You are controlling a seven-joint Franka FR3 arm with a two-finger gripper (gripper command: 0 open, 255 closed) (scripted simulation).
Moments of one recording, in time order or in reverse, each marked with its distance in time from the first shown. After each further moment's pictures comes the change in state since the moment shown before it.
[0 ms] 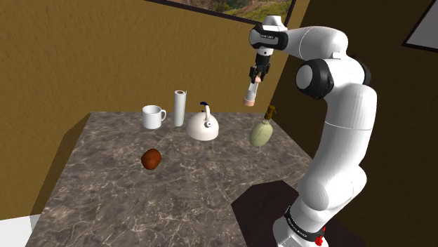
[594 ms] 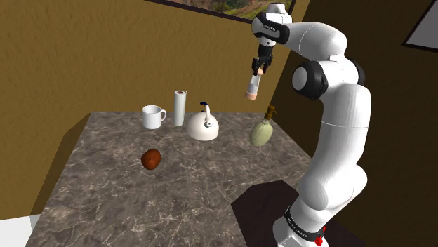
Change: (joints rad) arm -0.017 0.051 -0.001 0.198 0.016 -0.146 -0.019
